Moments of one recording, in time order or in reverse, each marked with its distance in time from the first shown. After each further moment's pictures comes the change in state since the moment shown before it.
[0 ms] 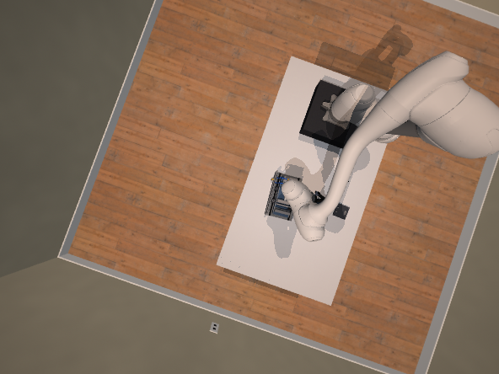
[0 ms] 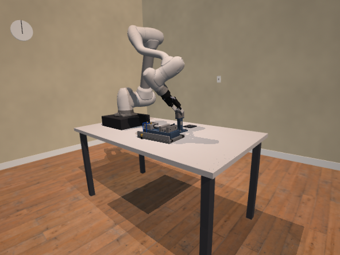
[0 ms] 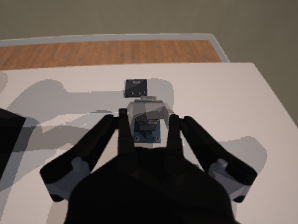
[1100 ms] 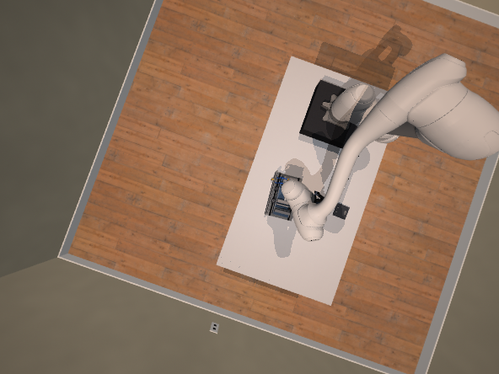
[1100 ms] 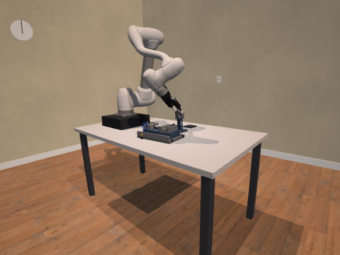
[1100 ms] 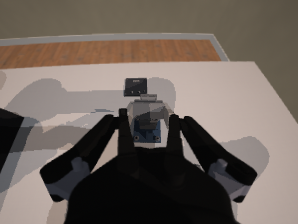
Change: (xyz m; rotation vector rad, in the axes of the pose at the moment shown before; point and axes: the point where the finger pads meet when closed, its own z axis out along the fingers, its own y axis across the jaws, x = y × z) arm -0.005 0.000 0.005 0.000 0.000 0.000
